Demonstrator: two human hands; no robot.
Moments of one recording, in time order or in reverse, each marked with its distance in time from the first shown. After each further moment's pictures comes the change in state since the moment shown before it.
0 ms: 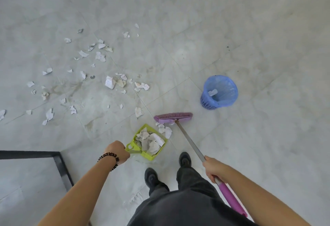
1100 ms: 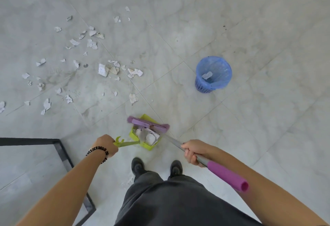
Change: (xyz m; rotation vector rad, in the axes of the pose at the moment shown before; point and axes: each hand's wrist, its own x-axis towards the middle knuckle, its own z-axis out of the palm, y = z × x) left_hand -0.032 0.010 0.056 0.169 0.026 -0.052; right_hand -0.056 0.021 -0.012 0.921 -0.496 0.150
